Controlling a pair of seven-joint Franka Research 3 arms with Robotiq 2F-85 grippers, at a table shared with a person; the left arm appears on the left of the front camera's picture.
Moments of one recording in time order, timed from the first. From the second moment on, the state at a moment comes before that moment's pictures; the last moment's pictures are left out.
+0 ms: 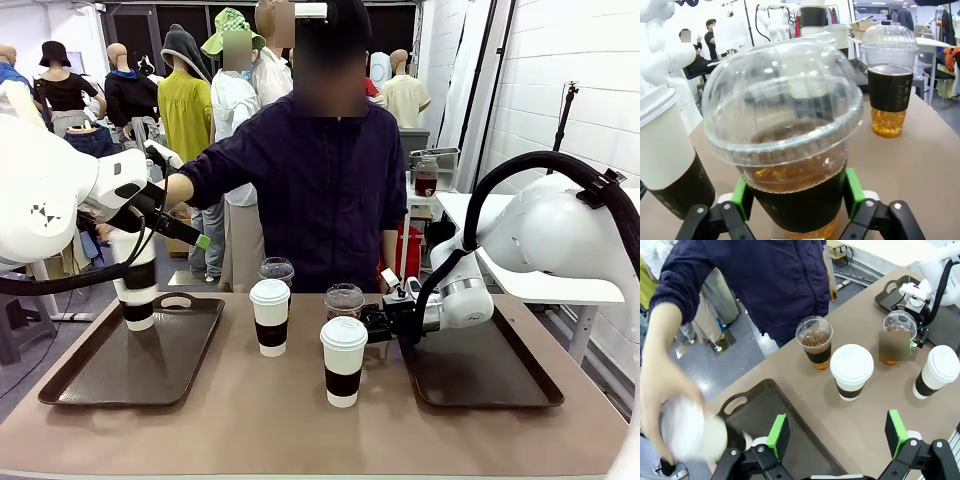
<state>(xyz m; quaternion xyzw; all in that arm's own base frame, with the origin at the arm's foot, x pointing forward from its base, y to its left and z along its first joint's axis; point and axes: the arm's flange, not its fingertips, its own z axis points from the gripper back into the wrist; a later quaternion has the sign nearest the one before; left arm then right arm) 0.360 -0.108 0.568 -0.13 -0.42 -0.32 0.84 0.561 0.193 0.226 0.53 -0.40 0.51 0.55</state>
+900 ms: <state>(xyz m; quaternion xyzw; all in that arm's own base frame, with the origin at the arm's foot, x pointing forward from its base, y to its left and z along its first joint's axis) 0.360 -0.108 0.568 -0.13 -0.42 -0.32 0.84 0.583 0.169 0.276 0.52 -0.42 0.51 0.54</state>
